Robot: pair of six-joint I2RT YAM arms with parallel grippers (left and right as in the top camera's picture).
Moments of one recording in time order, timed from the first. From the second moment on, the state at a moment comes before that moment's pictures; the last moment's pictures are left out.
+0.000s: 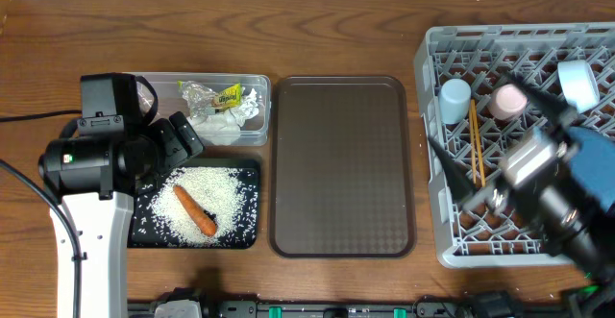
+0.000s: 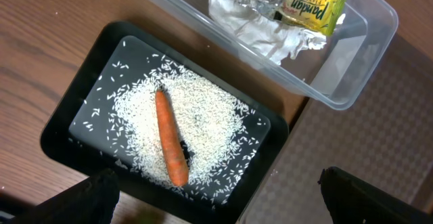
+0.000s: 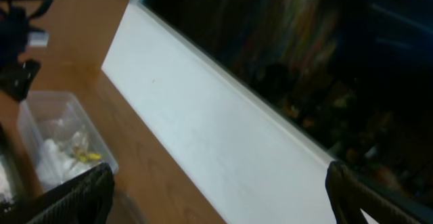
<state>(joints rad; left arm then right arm) 0.10 1.21 1.33 -1.29 0.01 -0.47 0.20 0.67 1.09 -0.33 -0.50 -0.48</state>
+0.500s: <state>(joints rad) 0.10 1.21 1.33 -1.29 0.01 -0.47 0.20 0.18 0.27 0.13 -0.29 -0.24</state>
